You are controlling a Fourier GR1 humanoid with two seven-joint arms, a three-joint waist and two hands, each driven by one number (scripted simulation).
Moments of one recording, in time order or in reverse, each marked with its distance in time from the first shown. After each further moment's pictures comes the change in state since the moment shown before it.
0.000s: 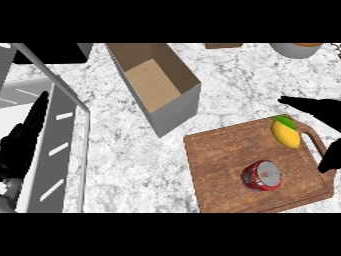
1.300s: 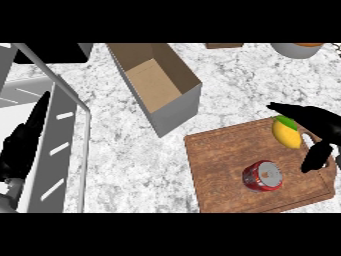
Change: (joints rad) left arm -0.006 0.002 -0.014 0.001 -0.003 0.004 0.004; right arm 0.014 0.147 -0.040 0.126 0.173 -0.054 -0.064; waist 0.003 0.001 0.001
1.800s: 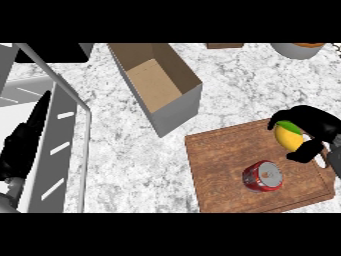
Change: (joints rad) left arm -0.005 0.003 -0.005 -0.008 -0.002 0.004 0.012; right arm -0.030 0.050 -0.007 0.072 0.065 -0.021 -0.045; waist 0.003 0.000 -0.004
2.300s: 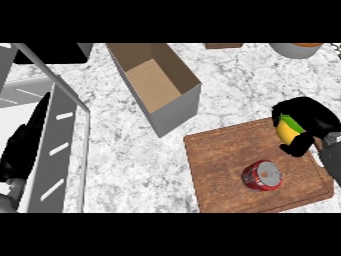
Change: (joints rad) left arm 0.002 0.005 -0.016 0.008 0.004 0.020 0.001; right arm -0.007 0.058 -0.044 -0.003 0.105 -0.210 0.054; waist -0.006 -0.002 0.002
